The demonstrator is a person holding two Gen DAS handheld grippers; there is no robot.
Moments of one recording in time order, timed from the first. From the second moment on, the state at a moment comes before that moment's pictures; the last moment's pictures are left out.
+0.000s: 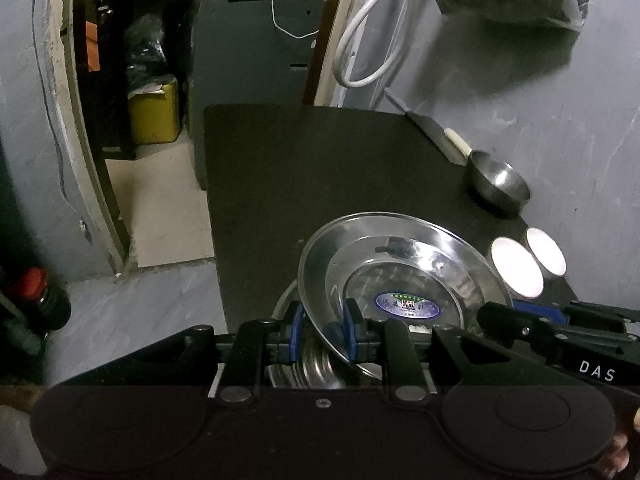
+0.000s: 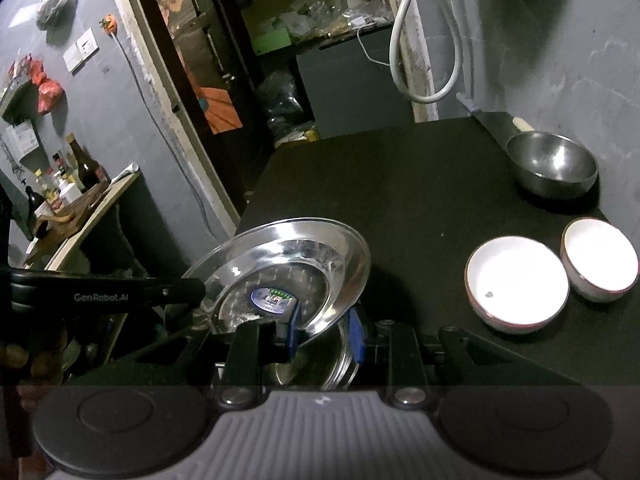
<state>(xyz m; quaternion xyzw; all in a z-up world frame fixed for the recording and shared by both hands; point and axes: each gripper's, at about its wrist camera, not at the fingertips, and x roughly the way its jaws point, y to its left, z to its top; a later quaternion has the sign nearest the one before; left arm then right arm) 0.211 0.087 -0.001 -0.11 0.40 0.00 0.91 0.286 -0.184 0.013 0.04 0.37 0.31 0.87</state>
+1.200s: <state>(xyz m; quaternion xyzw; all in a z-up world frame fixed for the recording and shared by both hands) 0.205 0.072 -0.019 -0.07 0.44 0.01 0.90 0.278 -0.178 0.003 0.03 0.40 0.32 0.86</state>
